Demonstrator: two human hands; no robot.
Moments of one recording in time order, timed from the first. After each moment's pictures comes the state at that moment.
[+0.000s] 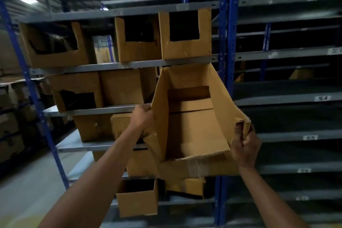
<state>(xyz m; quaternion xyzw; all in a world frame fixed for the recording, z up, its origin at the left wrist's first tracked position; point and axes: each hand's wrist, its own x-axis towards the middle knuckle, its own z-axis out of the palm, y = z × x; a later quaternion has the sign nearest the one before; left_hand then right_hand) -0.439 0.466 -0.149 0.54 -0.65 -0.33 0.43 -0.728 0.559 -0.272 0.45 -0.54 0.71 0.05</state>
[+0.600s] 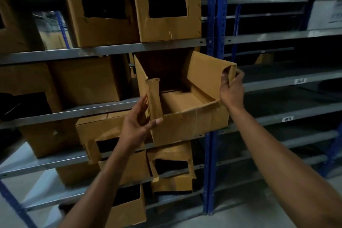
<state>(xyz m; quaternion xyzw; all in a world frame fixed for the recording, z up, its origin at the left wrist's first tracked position) -0.433 0.342 -0.222 0.24 -0.75 -0.39 0.47 -0.772 0.369 -0.182 0.39 -0.64 0.66 0.06</state>
